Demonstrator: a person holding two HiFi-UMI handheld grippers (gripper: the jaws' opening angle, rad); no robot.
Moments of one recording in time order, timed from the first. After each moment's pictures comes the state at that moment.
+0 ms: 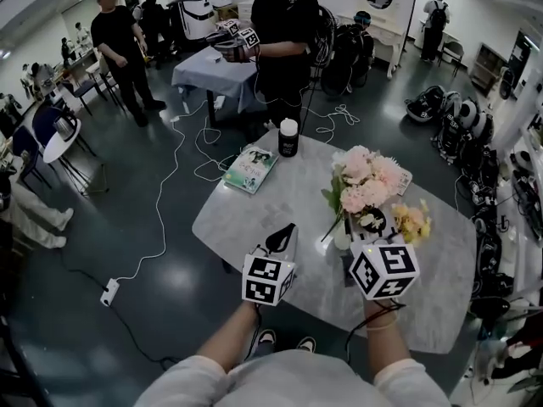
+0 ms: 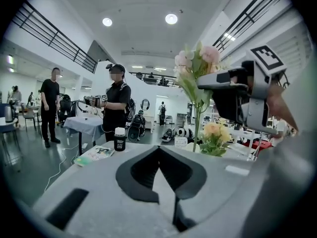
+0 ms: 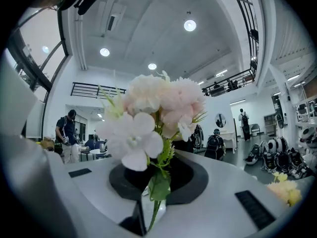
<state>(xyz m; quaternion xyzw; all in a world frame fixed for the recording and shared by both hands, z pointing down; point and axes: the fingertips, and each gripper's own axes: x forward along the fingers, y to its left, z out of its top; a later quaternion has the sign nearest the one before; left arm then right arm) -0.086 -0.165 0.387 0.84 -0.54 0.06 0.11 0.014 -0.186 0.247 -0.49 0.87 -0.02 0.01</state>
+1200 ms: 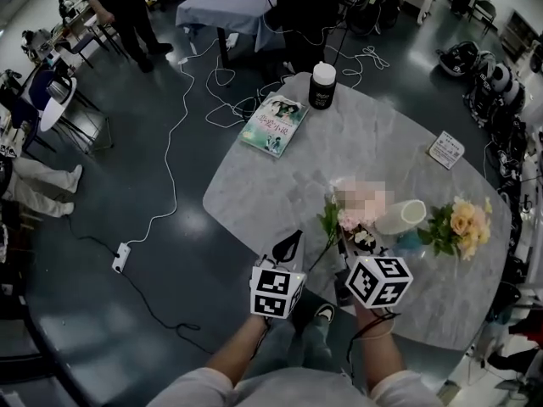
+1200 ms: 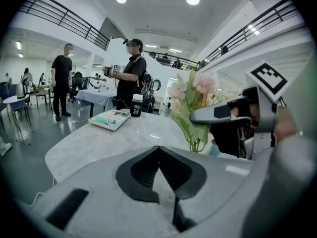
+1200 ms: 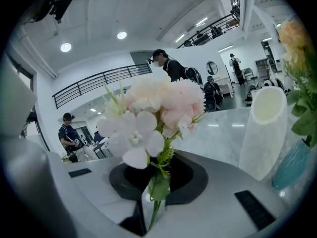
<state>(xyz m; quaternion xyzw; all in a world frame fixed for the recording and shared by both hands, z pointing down) -0.155 -0.160 0.519 0.79 -0.56 0.12 0.22 -0.071 -0.202 0.471 -0.45 0.84 -0.28 -0.09</state>
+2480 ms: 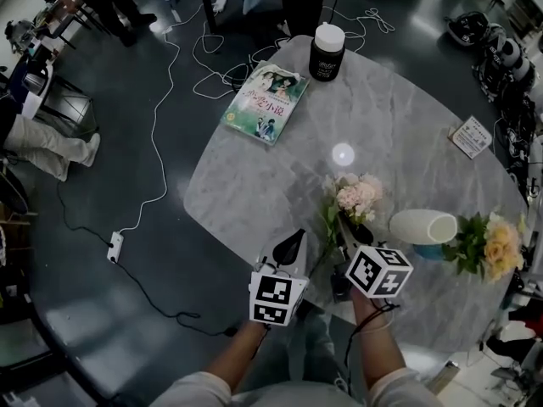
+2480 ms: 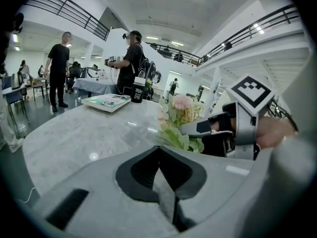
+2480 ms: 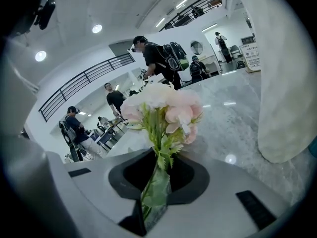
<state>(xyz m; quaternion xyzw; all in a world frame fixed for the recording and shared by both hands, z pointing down) -0.159 -0.195 0.595 0.79 -0.53 0.15 0.26 -0.080 -0.249 0.594 -0.46 0.79 -0.39 -0.12</state>
